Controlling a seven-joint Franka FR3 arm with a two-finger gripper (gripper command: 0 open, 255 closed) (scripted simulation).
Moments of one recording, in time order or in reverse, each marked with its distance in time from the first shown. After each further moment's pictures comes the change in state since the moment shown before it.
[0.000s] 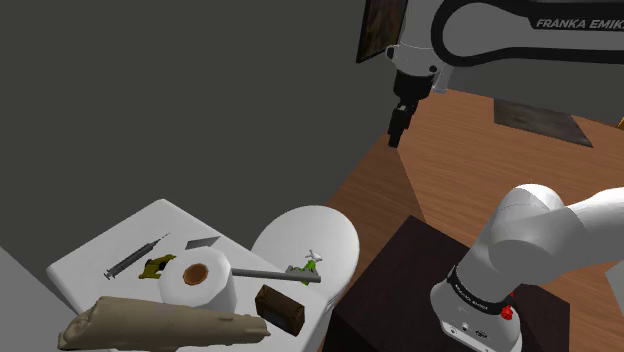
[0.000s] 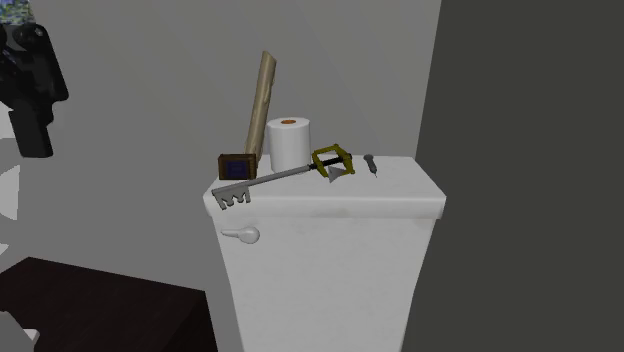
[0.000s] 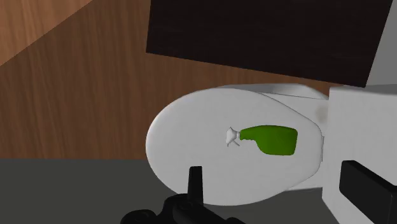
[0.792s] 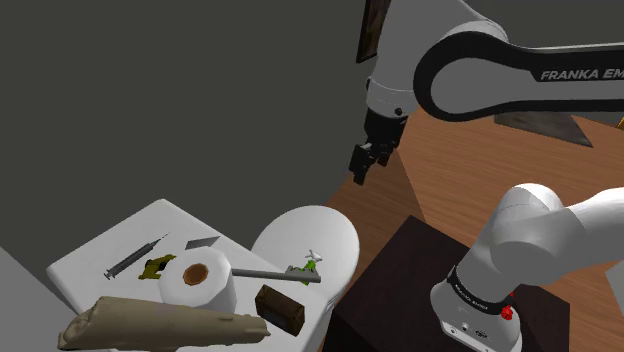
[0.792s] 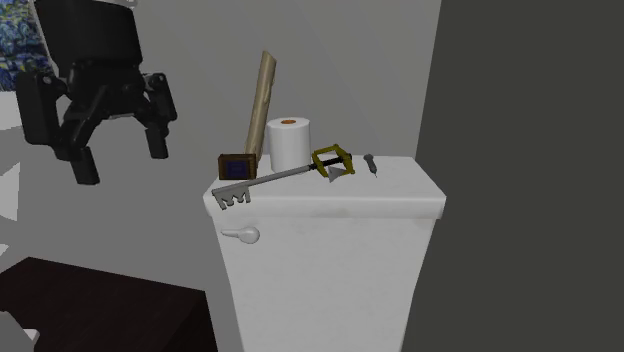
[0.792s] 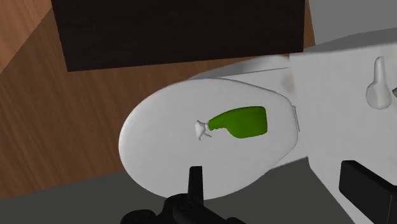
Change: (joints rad) arm 0.034 -0.013 0.245 -0.113 0.214 0.147 0.420
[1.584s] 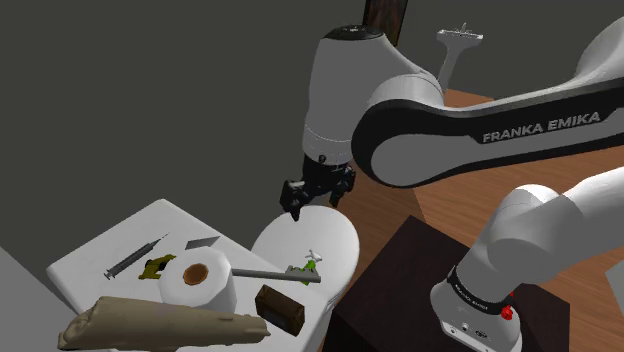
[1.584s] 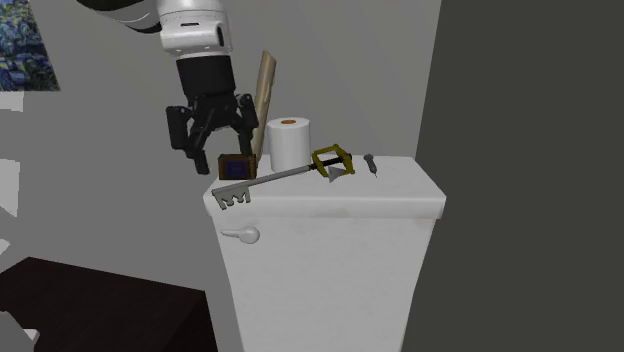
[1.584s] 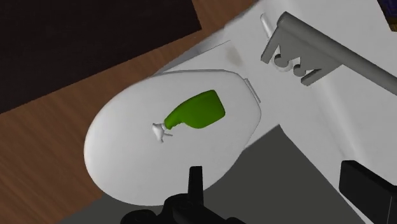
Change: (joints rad) arm -0.061 0.250 0.348 0.102 0.133 0.260 0.516
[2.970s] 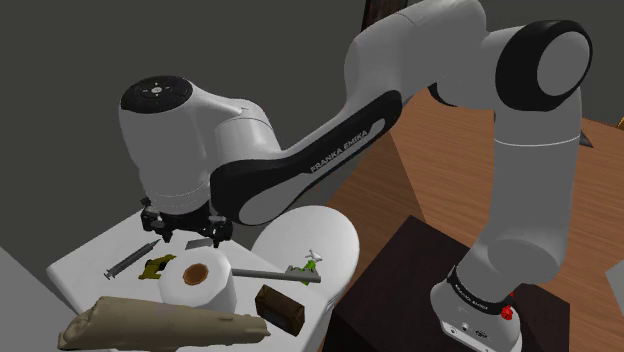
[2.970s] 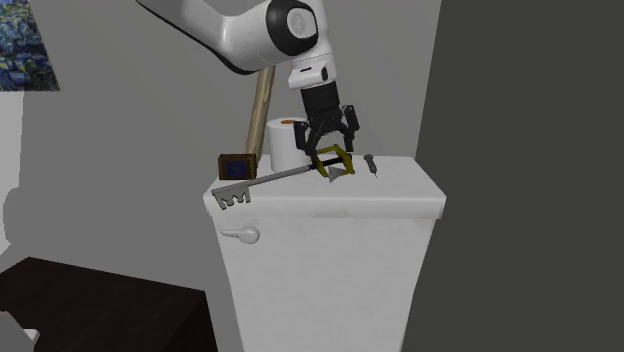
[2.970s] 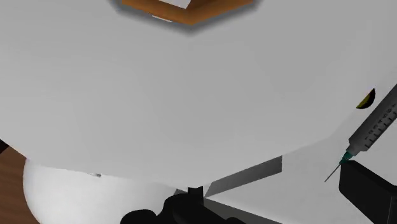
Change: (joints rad) arm 0.019 0.982 0.293 0.677 -0.869 0.056 1.199
